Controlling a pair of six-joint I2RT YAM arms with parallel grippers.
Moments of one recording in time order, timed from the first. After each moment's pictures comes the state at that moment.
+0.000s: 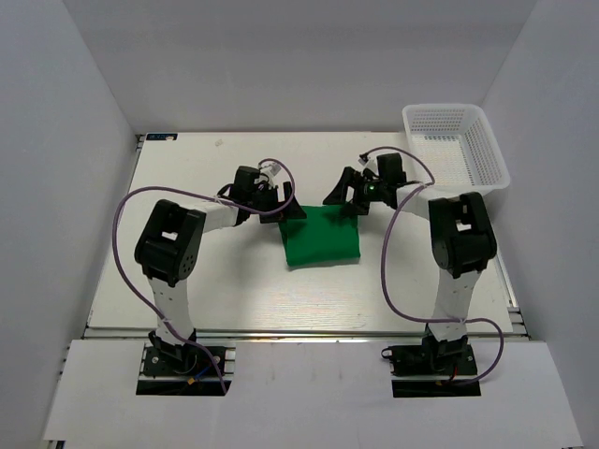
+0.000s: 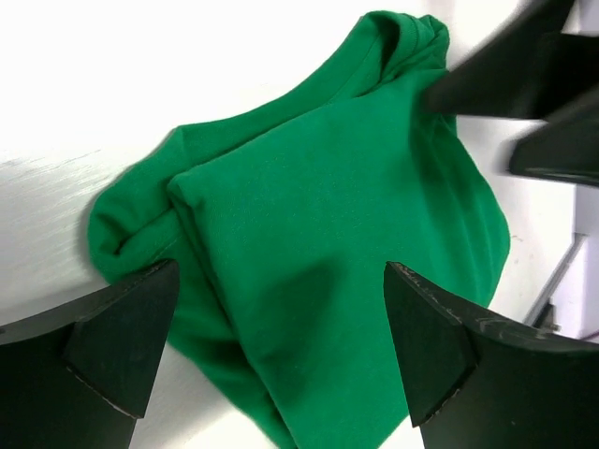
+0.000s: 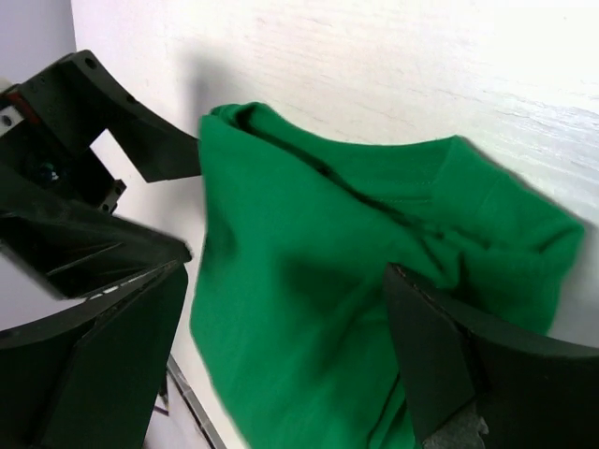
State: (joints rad) left arm -0.38 1.96 1.13 0.14 0.55 -0.49; right arm 0.26 2.00 1.23 0.00 -0.73 0.55
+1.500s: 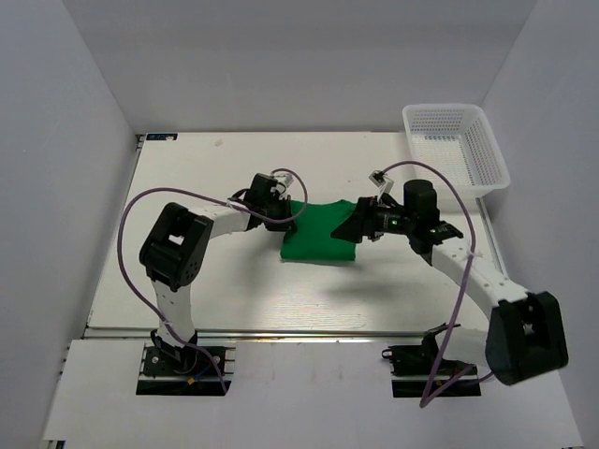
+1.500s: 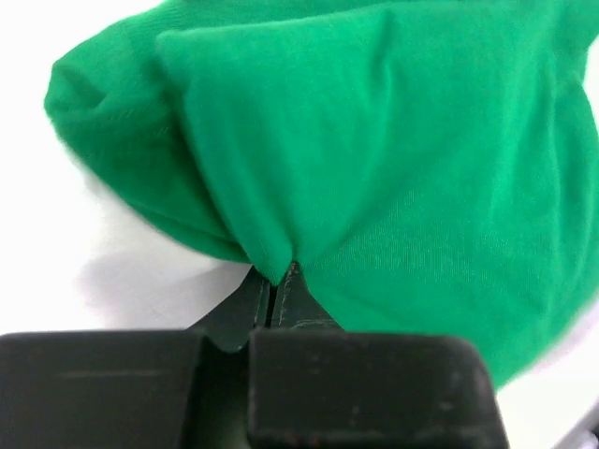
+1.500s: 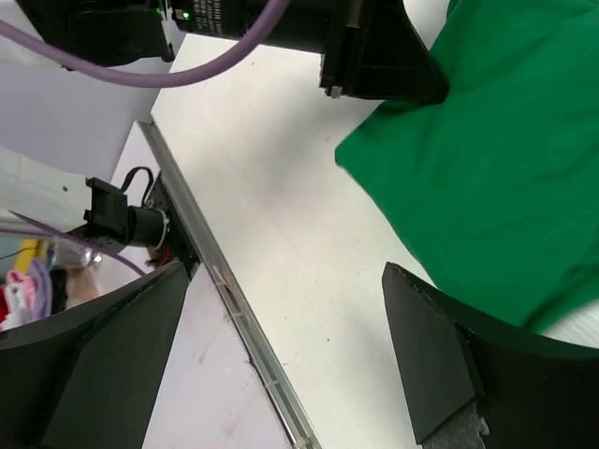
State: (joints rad) left arm -0.49 1.94 1.13 -0.03 0.30 -0.39; right arm 0.33 1.26 0.75 0.02 -0.84 0.44
